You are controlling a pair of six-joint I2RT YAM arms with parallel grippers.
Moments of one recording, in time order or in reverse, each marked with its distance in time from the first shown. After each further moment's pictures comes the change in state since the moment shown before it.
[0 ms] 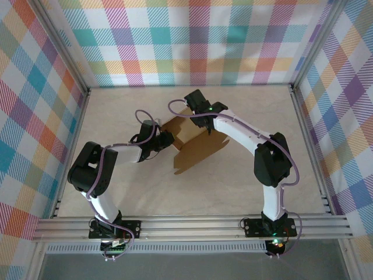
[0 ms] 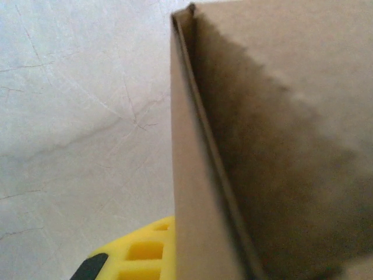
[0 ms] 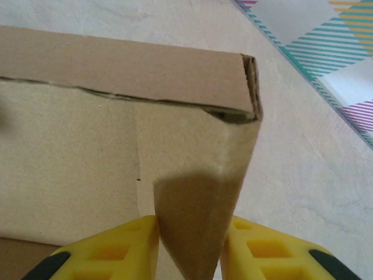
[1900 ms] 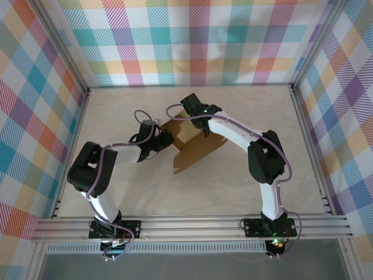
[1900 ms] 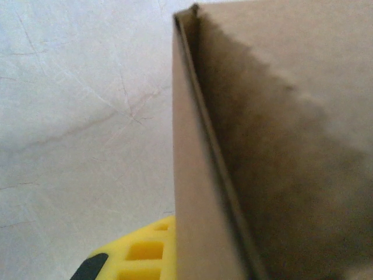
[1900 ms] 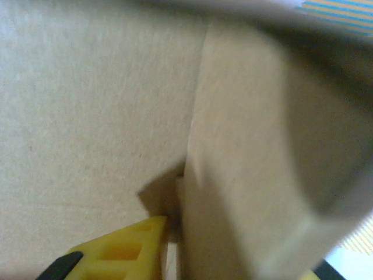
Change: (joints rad) left arm 0.011 0.000 -0.002 0.002 0.040 -0.029; right arm 0.015 0.066 0.006 0.008 0.185 -0.043
